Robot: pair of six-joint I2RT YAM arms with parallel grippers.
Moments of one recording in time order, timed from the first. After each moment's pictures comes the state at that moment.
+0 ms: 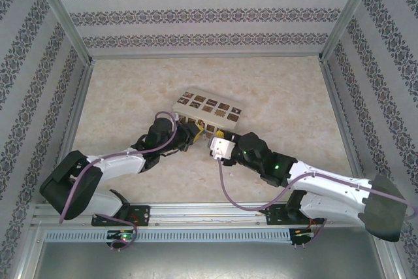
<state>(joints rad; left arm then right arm) -0.61 1.37 0.49 0.50 0.27 -1.50 0.97 1.02 0.53 0.07 0.11 -0.61</state>
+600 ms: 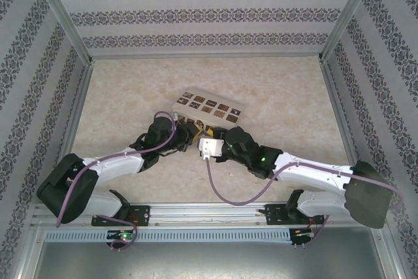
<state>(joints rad) -0.61 1.34 0.51 0.42 0.26 -1.50 0.97 1.21 0.63 0.08 0.13 -0.77</state>
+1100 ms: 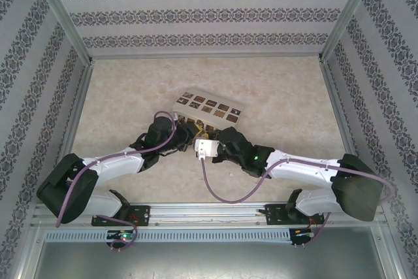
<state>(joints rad) -0.61 1.34 0.51 0.42 0.26 -1.50 0.98 1.30 0.65 0.11 0.13 -0.76</state>
